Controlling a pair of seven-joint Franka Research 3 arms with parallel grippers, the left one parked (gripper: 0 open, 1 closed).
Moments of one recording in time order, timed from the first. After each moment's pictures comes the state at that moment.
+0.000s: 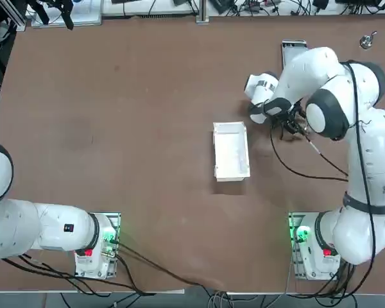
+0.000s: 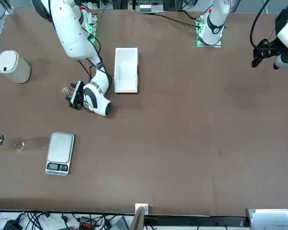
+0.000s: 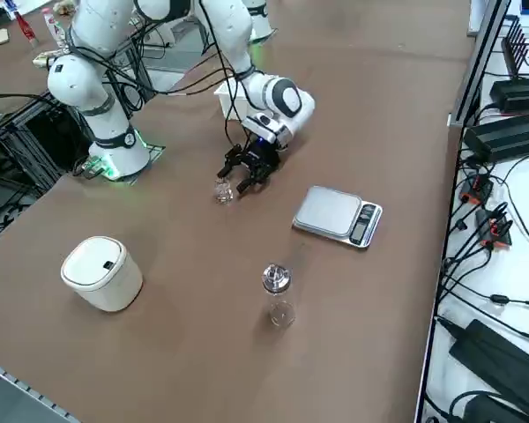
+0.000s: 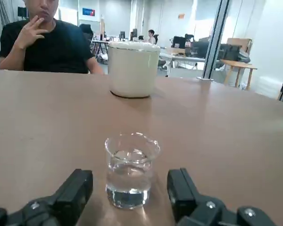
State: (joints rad) arm 0.49 0.82 -0.06 -1.85 -0.70 1.50 2.72
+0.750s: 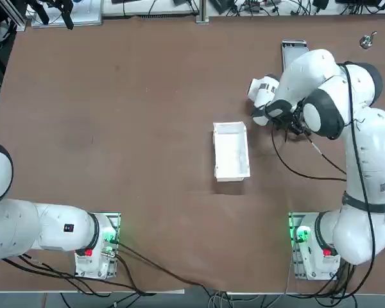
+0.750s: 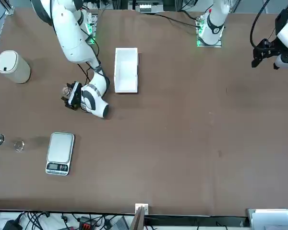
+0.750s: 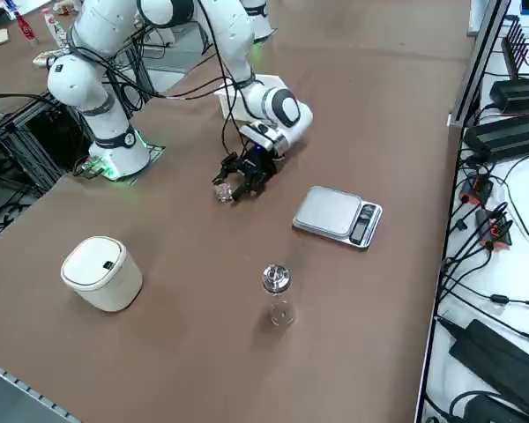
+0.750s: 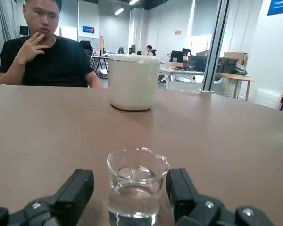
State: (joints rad) arm 0.49 0.86 -0.08 -1.85 -0.73 1.47 2.74
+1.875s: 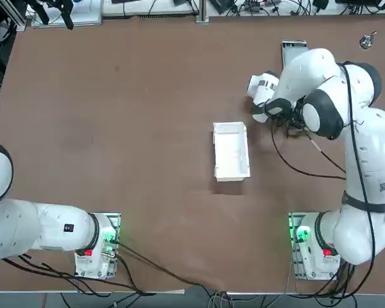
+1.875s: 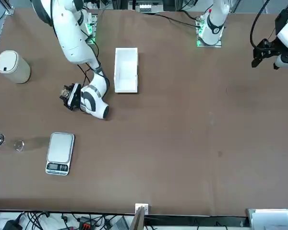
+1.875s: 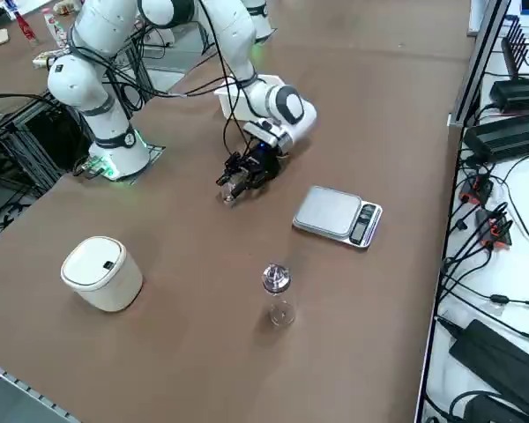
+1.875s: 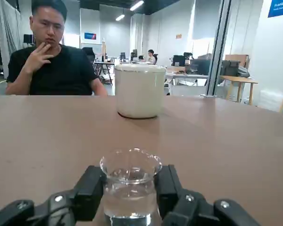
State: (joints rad) arm 0.49 0.86 -0.08 -1.79 -0.76 1.41 2.72
